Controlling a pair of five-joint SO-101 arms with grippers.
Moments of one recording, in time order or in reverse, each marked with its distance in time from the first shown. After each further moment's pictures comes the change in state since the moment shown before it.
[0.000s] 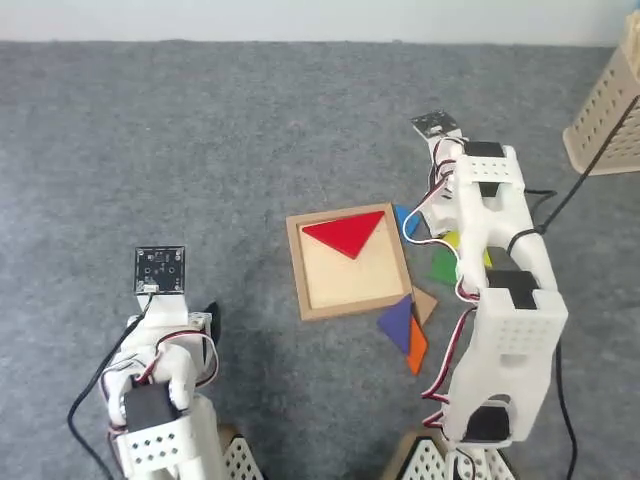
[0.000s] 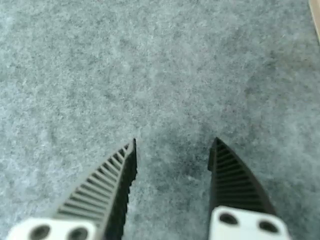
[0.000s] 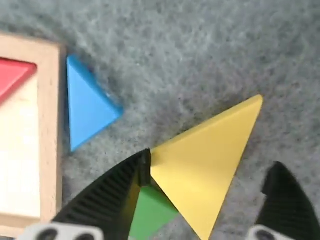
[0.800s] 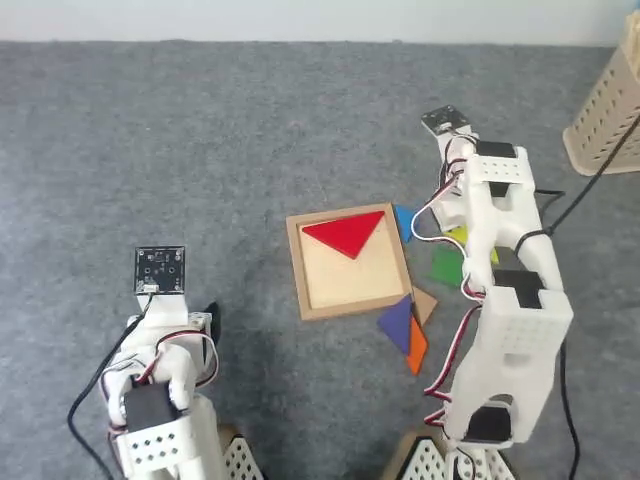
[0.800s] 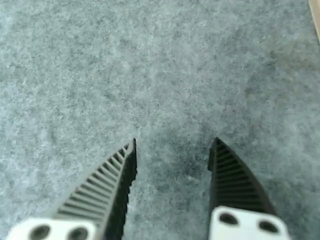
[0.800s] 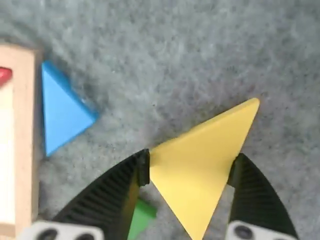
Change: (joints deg) left arm 0.0 0.0 0.0 0.0 0.0; right arm 1.7 0.7 -0.7 -1.8 4.0
